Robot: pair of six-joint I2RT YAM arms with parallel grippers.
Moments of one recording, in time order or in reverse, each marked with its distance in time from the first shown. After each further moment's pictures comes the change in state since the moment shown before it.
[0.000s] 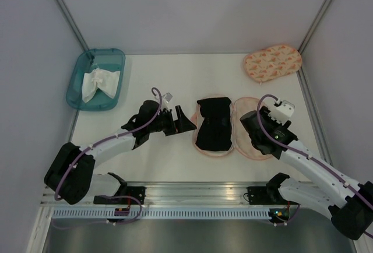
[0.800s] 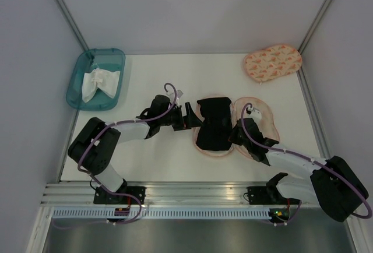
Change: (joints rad) left arm 0.000 0.340 0.133 0.179 0.076 0.044; right arm -0.050 0.178 -0.404 0.940 -0.753 -0.245
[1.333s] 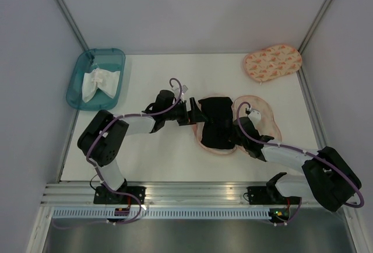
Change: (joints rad) left arm 0.000 0.117 0.097 0.047 0.040 -0.001; right arm -0.007 0.111 0.037 -0.043 0.061 0.023
